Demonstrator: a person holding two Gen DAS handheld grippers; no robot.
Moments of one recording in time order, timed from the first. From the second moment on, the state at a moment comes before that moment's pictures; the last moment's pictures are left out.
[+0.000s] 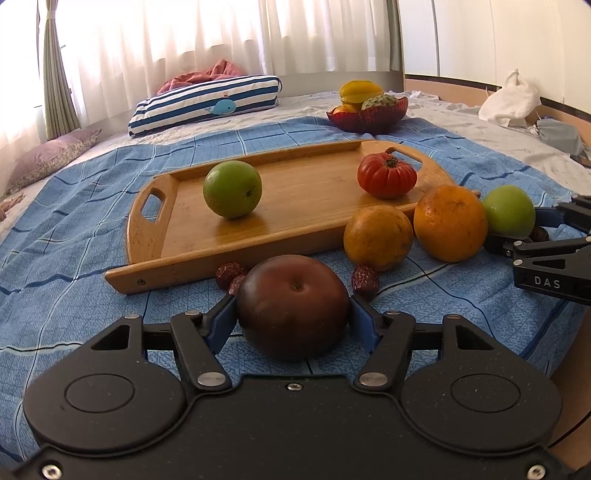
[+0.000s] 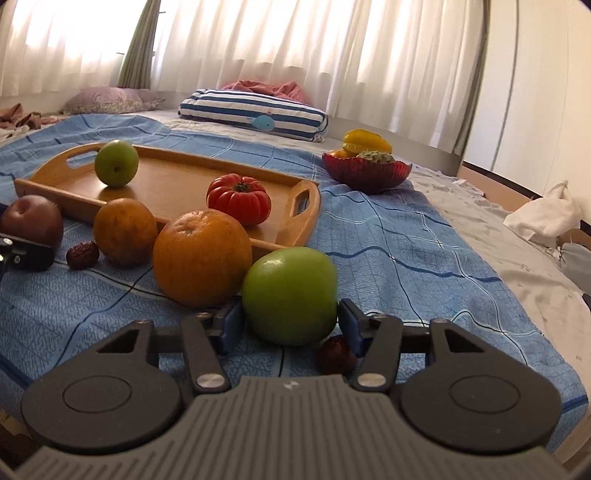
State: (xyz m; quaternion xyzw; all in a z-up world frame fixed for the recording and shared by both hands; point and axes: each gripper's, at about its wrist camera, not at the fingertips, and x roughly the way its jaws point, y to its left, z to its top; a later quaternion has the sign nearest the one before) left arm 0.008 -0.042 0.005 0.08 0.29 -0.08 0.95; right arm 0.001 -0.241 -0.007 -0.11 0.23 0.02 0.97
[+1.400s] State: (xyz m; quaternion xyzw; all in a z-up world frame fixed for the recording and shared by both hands) left arm 0.013 -0.025 0.039 0.05 0.25 -0.04 0.96; right arm -0.015 -0.217 0.032 0.02 0.17 0.03 0.98
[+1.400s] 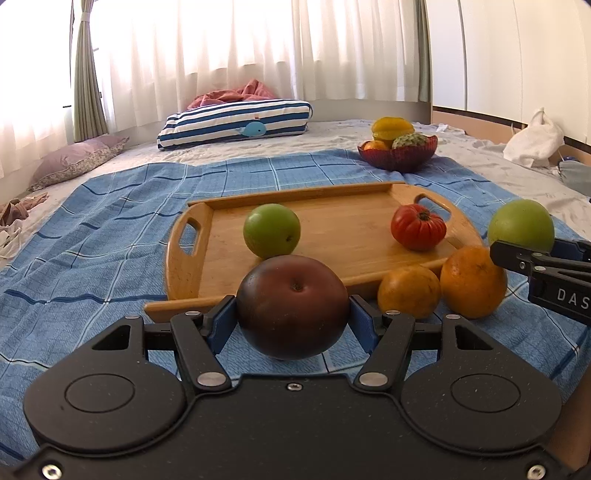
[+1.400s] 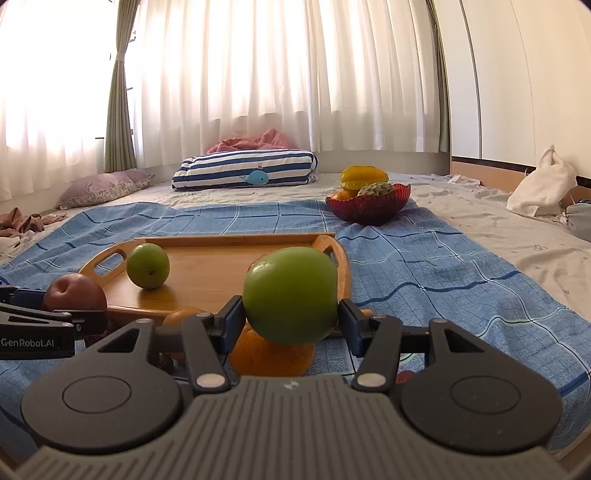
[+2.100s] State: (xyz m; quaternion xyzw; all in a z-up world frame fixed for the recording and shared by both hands) left arm 0.085 0.022 0.087 0.01 0.23 -0.03 0.97; right arm 0.057 -0.224 0.070 0.06 0.17 0.07 0.98
